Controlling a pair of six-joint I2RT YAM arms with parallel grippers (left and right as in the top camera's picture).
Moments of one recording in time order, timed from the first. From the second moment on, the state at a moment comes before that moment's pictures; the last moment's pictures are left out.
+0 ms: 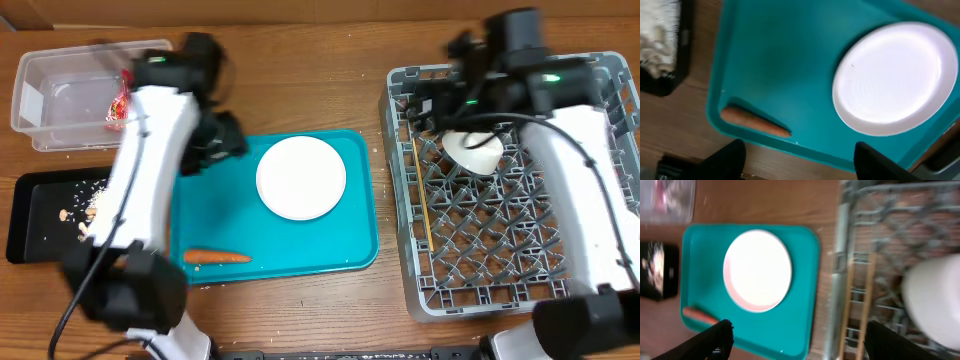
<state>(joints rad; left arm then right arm) -0.08 1.81 1.81 -1.53 0.00 -0.56 0.21 1.71 1.78 -1.22 -0.34 0.16</state>
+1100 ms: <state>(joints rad) 0.03 1.76 1.81 -1.52 -0.02 -0.60 0.53 2.28 1.78 -1.12 -0.28 0.18</state>
